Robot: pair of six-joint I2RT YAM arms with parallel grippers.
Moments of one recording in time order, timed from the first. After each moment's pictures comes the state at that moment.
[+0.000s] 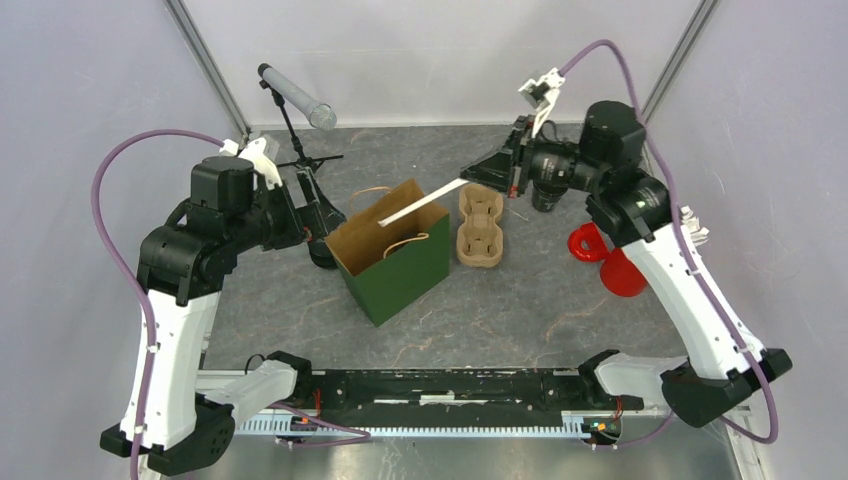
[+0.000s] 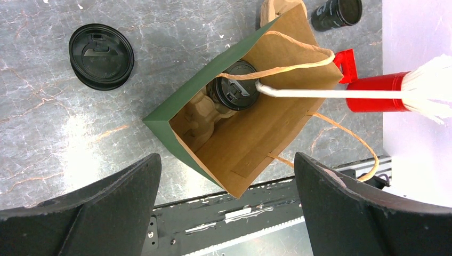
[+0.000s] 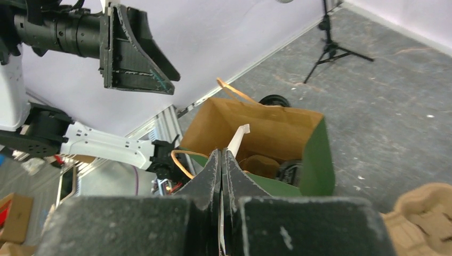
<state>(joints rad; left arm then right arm) -0.30 1.03 1.66 -1.27 0.11 -0.50 0.46 1.23 1.57 -0.43 -0.72 0.35</state>
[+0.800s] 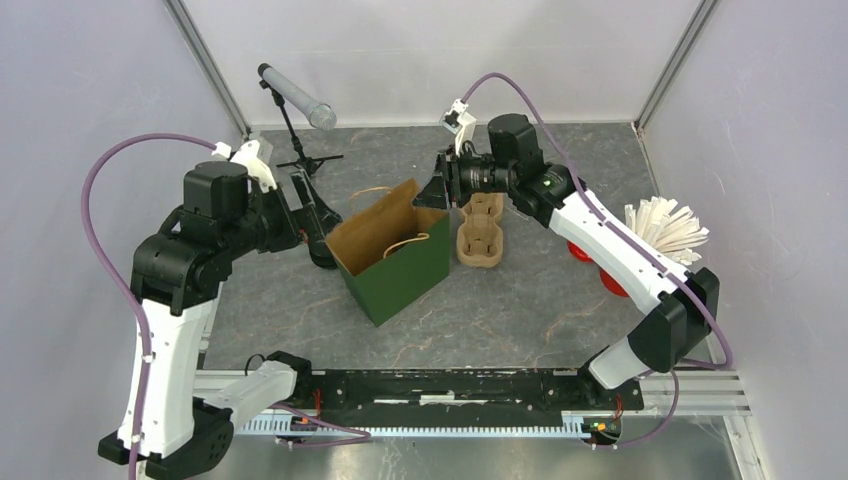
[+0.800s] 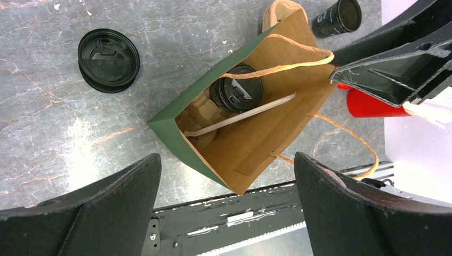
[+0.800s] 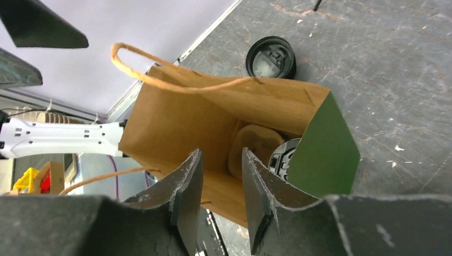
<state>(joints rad) -0.30 1.00 1.66 -1.27 0.08 -0.50 0.62 1.52 1.47 -0.32 -0.65 0.37</state>
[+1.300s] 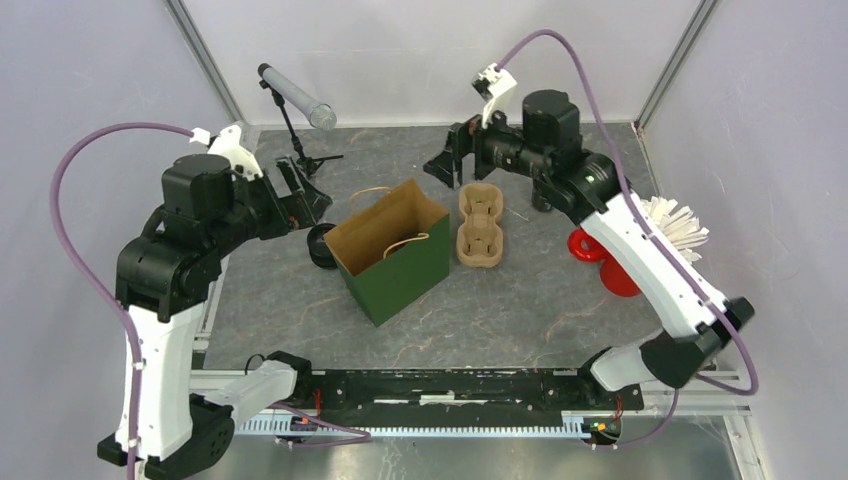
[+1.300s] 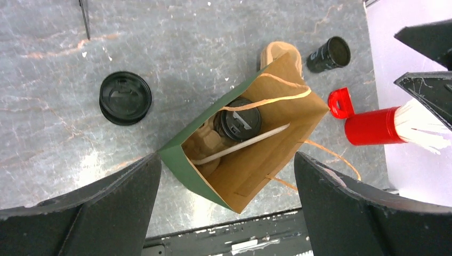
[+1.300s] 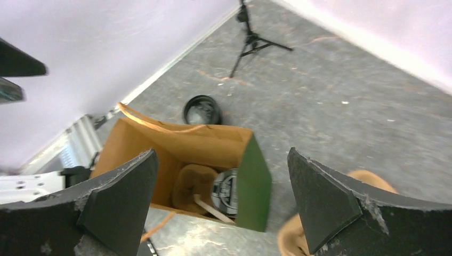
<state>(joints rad) -0.30 1.04 1.76 -1.25 0.01 -0.49 0.62 1.48 1.72 -0.49 -0.36 0.21</state>
